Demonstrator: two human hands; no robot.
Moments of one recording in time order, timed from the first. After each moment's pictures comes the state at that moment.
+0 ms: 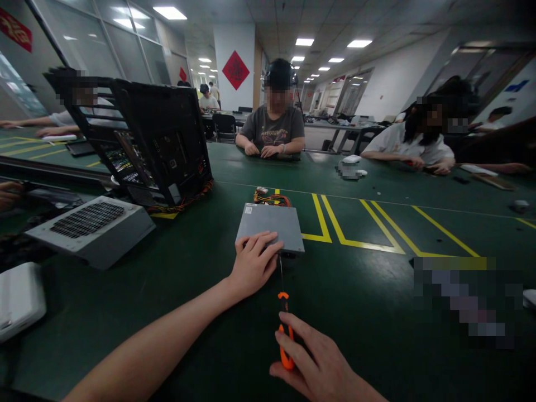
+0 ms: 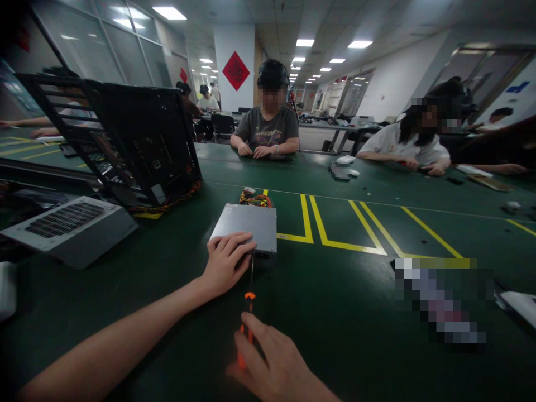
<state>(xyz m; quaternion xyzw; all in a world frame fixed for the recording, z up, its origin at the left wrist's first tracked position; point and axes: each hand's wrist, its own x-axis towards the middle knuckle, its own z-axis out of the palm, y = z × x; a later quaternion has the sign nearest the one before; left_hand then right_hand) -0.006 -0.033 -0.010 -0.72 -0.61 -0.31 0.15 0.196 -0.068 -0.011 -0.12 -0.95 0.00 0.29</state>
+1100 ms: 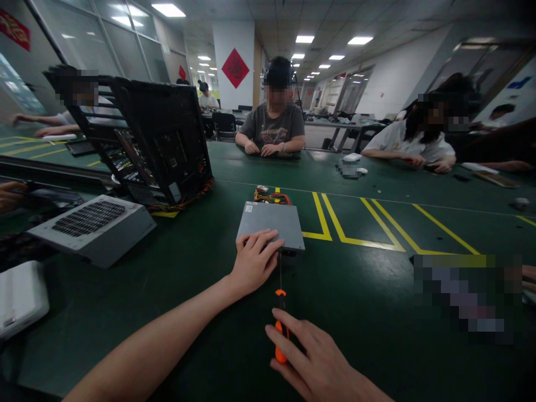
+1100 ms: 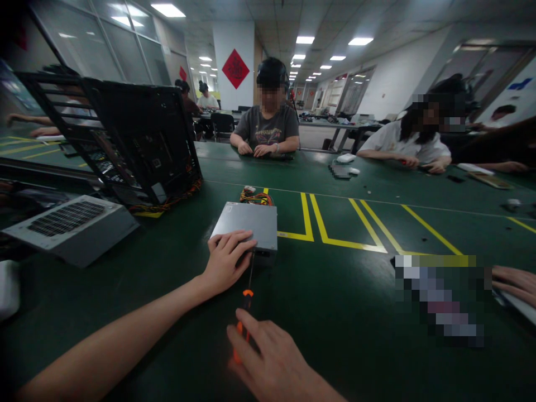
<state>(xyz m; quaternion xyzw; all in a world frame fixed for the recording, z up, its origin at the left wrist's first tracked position) -0.005 -0.034 -0.009 -0.71 -0.61 -0.32 0.15 0.194 -0.071 0.001 -0.12 -0.97 0.02 0.21</state>
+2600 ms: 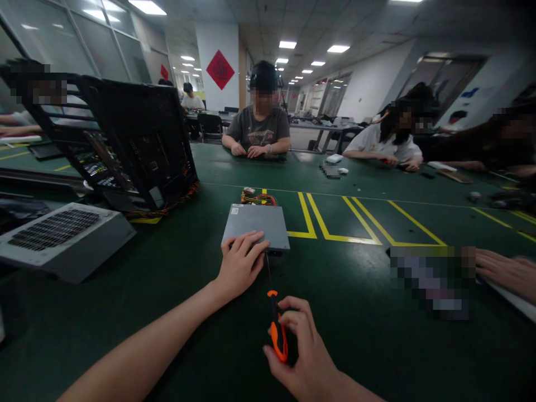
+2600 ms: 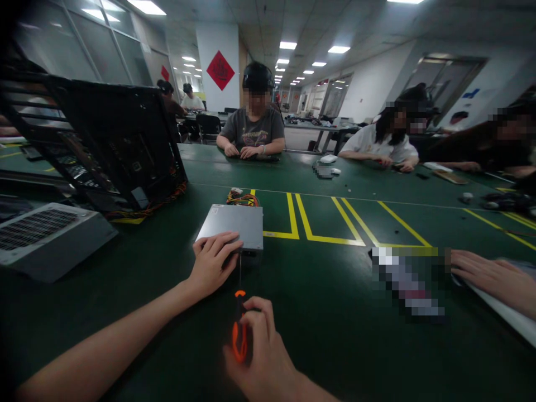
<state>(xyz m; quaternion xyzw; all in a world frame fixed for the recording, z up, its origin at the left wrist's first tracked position) -0.004 -0.033 -0.010 -0.72 -0.61 -0.31 0.15 0.193 -0.078 -0.023 -0.31 -0.84 0.33 0.30</state>
